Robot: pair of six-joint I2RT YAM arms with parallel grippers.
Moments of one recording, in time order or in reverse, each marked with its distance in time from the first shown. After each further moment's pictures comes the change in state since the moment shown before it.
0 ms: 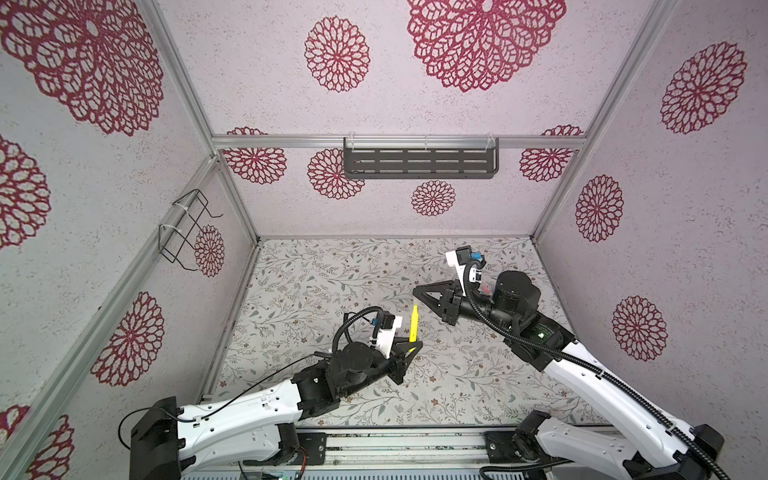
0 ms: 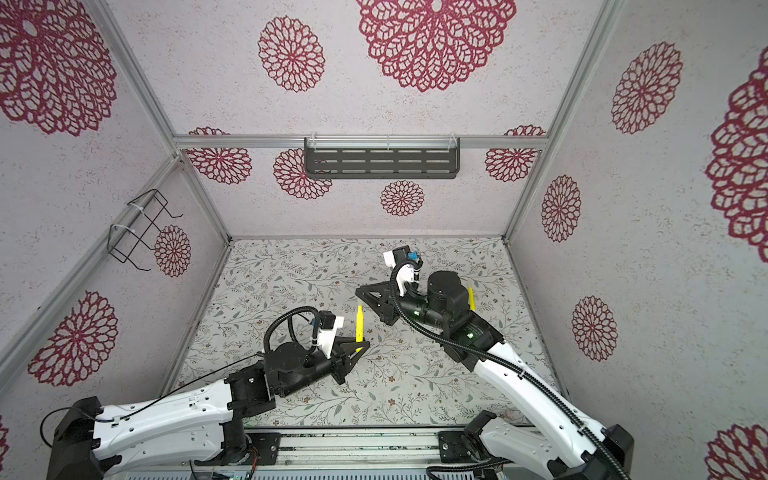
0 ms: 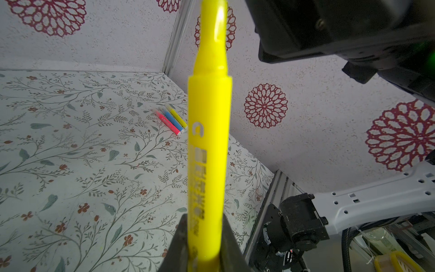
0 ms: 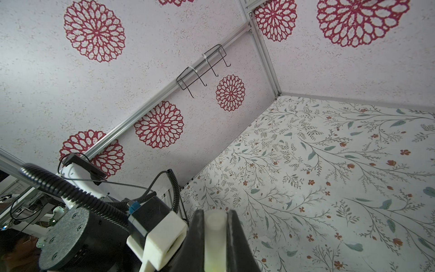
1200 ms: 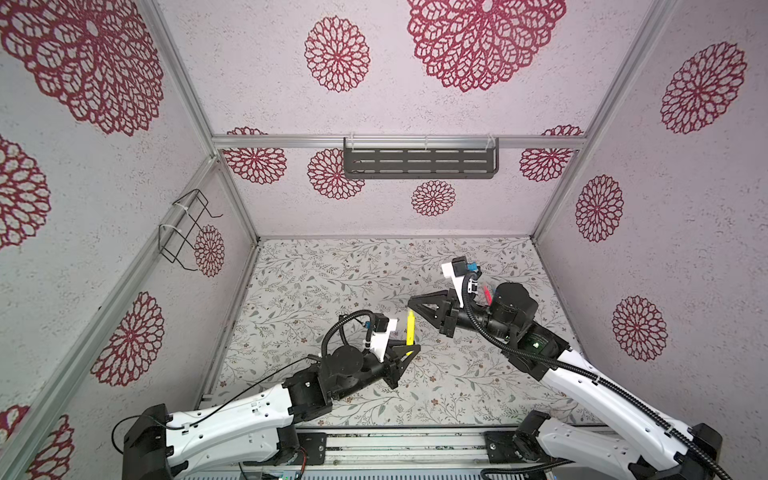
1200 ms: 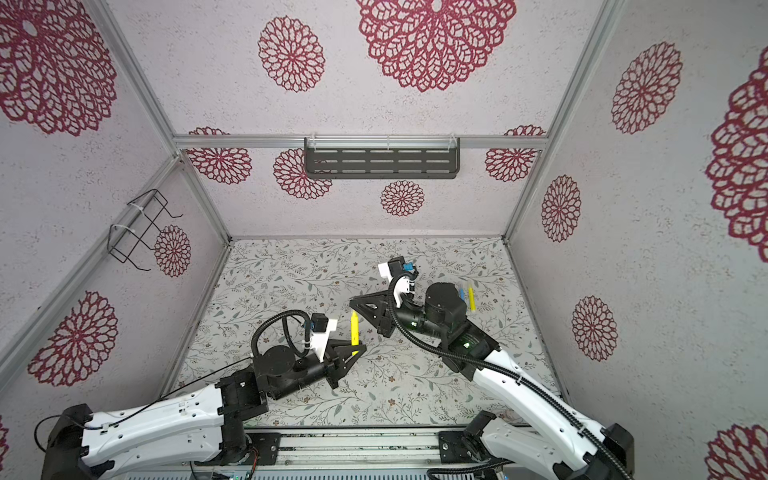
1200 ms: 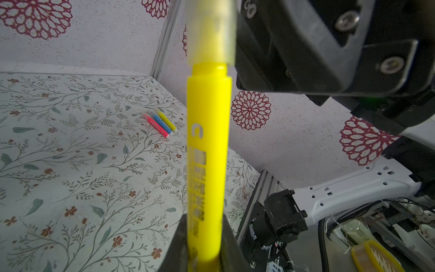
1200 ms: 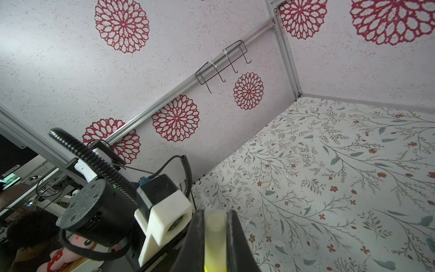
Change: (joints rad) left arm -0.004 -0.086 -0.036 0.011 0.053 0.005; right arm 0.060 -0.034 -0.096 0.128 -0.039 0.010
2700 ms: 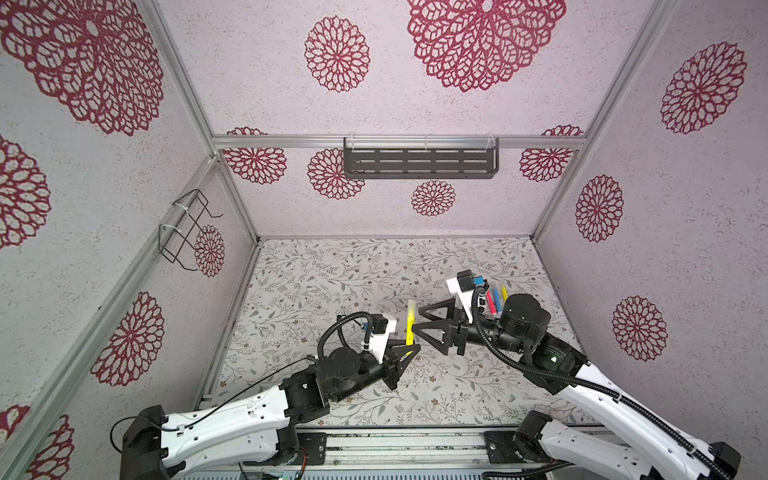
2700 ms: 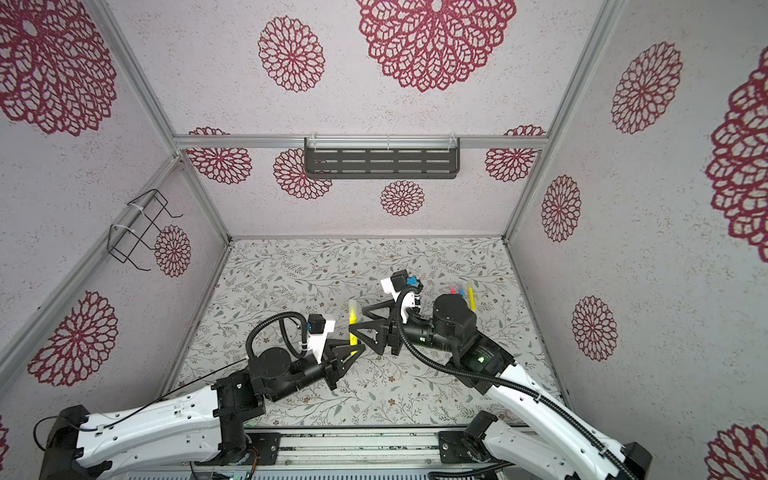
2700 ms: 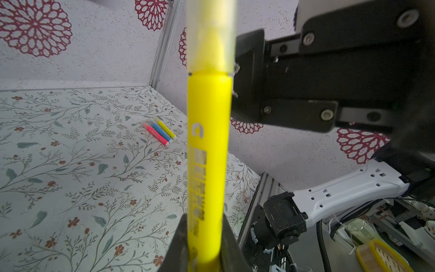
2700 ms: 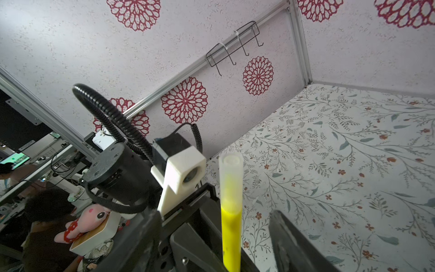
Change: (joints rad) left arm -0.026 -0.004 0.010 -0.005 -0.034 0.042; right arm 0.042 -0.101 0.017 -0.172 0.023 -0.056
